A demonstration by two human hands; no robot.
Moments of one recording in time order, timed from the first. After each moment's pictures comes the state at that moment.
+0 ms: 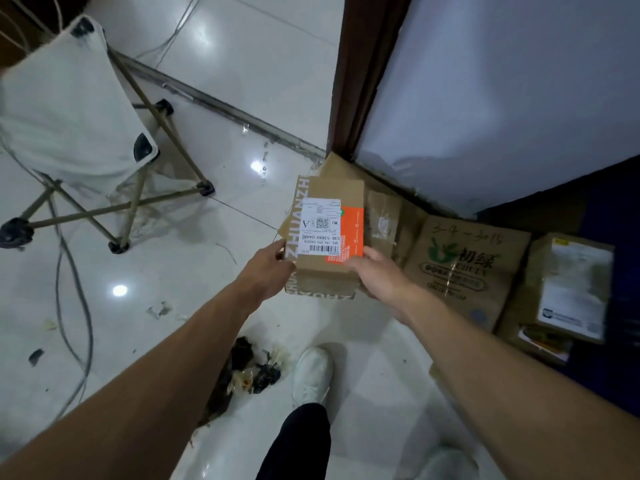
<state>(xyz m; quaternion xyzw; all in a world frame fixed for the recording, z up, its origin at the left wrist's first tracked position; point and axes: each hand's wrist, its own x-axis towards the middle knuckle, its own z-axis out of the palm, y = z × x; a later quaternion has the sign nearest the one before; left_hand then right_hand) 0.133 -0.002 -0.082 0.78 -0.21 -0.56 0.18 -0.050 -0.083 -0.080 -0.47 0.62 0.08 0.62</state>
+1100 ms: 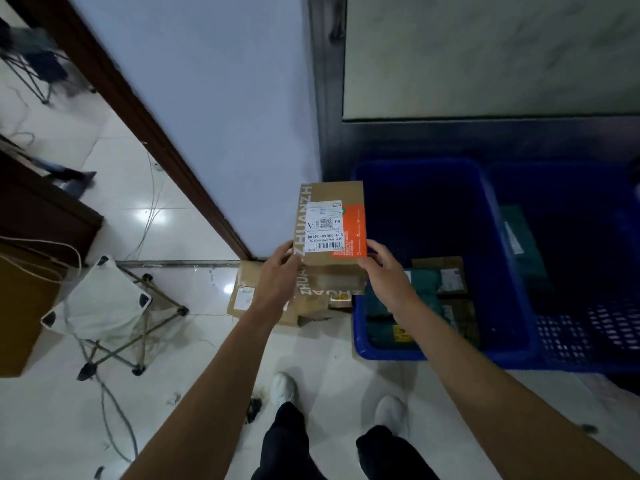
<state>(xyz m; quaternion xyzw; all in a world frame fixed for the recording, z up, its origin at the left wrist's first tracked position) -0.207 0.021 0.421 0.68 -0.35 -0.54 0.36 -0.399 0.011 0.395 -0.42 0.64 -0.28 0.58</state>
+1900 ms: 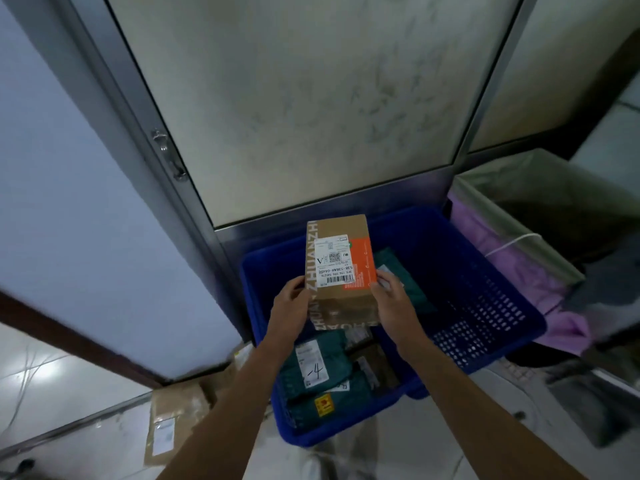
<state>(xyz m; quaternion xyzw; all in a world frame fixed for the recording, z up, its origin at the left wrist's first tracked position) -0.436 -0.037 0.472 0.55 -0.48 -0.61 0.30 -0.618 0.036 0.475 -0.30 0.69 -0.49 0.44</state>
